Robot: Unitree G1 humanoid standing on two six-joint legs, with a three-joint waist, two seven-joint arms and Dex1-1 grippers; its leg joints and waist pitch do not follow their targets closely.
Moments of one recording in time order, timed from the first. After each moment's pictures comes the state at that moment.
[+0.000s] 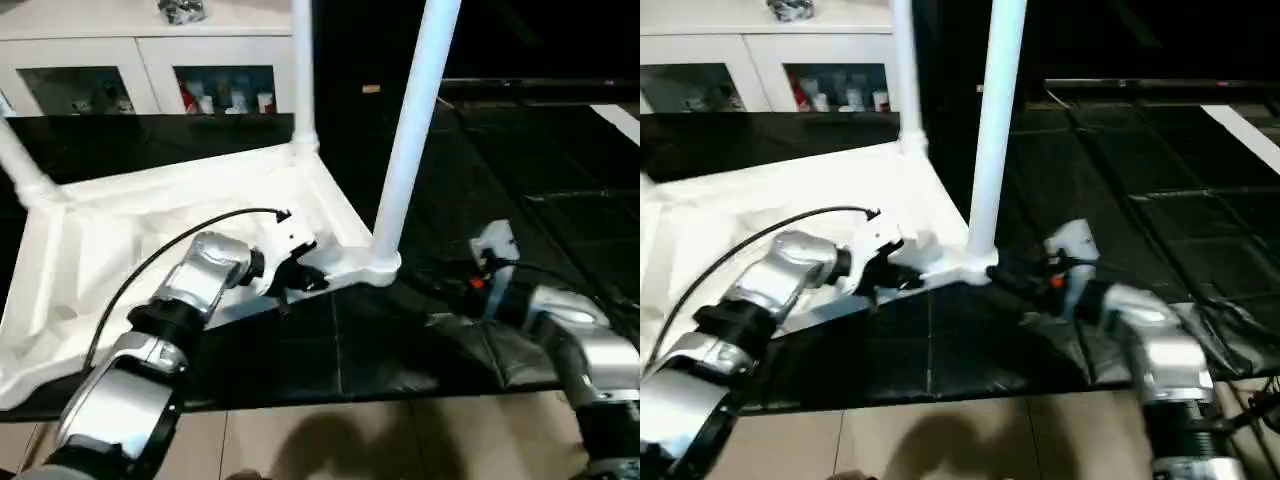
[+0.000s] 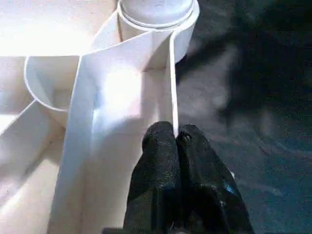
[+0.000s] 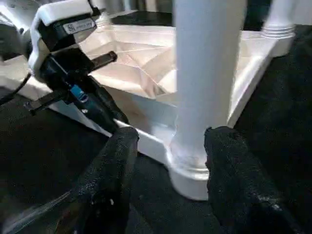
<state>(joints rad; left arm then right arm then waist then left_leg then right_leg) -0.77 0.31 -0.29 0.78 0.08 0.15 -1.20 -0.32 -0.44 -0.05 0.24 0.33 0.33 1.05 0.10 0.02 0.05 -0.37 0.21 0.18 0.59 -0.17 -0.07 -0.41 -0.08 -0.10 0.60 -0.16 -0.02</state>
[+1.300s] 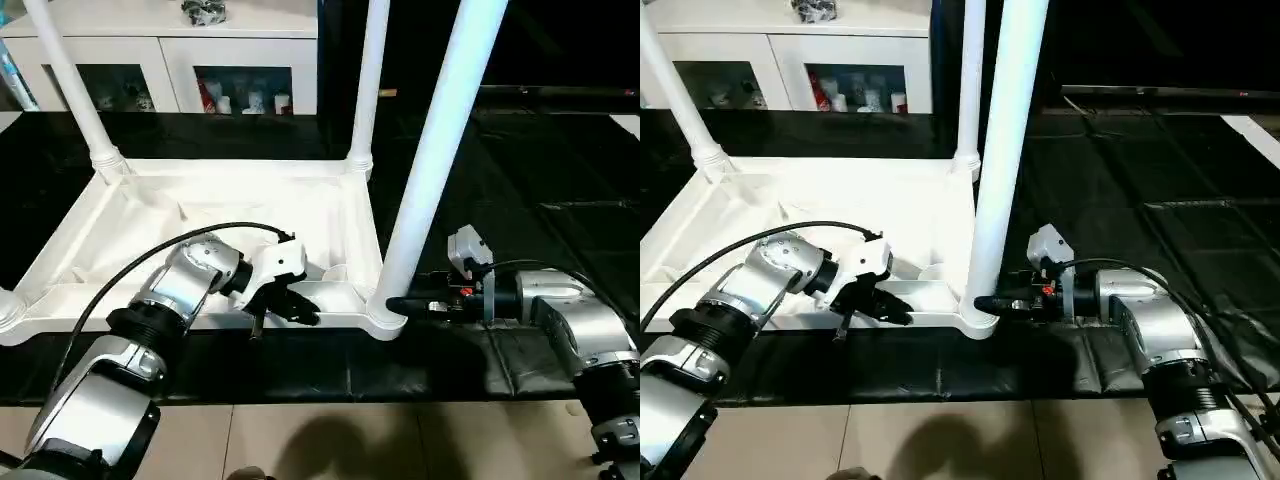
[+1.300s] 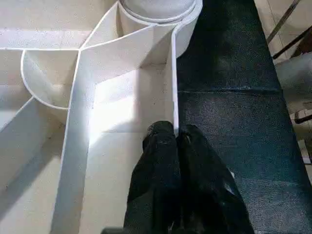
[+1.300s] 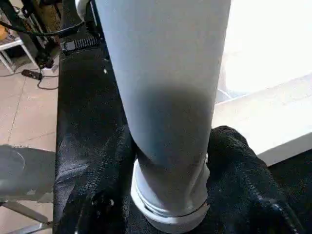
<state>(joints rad) -0.75 0.37 -0.36 0.76 0.08 0.03 -1.40 -0.47 -0.50 0.13 0.43 0.26 0.25 1.29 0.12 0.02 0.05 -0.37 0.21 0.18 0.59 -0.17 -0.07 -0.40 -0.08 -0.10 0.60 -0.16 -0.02</state>
